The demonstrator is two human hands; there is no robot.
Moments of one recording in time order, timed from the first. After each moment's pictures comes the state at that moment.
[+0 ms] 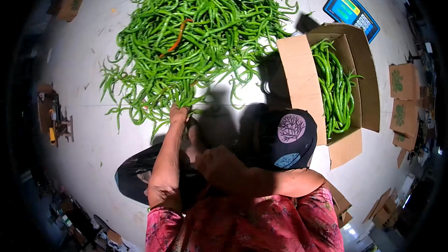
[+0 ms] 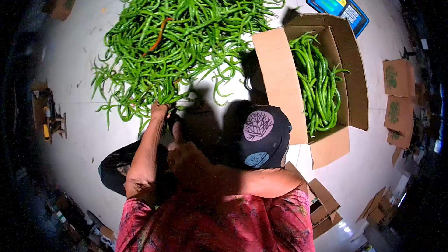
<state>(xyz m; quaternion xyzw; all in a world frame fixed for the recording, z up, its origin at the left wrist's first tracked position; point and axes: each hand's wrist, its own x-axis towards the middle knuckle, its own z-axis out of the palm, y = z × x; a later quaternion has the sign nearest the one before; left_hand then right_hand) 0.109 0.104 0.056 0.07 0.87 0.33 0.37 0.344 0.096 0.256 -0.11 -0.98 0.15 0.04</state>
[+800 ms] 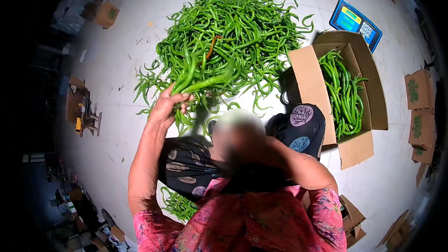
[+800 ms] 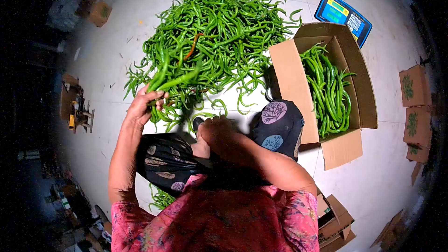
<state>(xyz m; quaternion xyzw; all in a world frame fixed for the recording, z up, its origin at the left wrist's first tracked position) 0.095 0.101 0.328 0.18 0.64 0.50 0.56 0.341 0.122 0.204 -0.10 -0.96 0.24 0.11</state>
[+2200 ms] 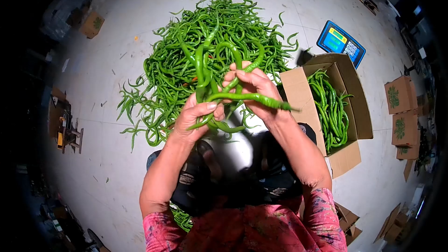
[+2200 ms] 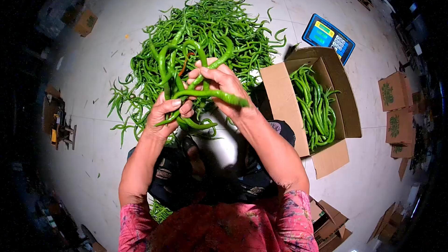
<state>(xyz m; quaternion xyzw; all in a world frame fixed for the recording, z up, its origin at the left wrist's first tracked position) 0.145 0.153 0.328 0.23 0.30 0.62 0.69 0.304 0.262 0.331 -0.16 -0.31 0.87 0.34</state>
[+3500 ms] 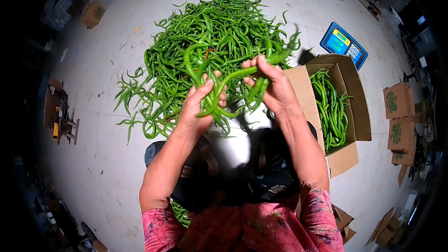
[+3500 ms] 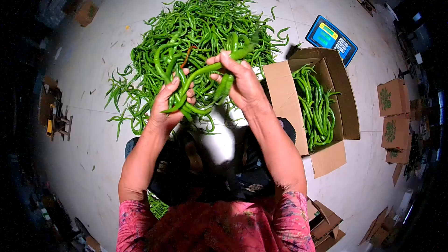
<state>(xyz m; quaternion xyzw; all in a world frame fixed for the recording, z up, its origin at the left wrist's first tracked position) 0.145 0.157 0.309 0.13 0.32 0.68 0.65 0.316 0.270 0.325 -0.22 -0.33 0.83 0.39</state>
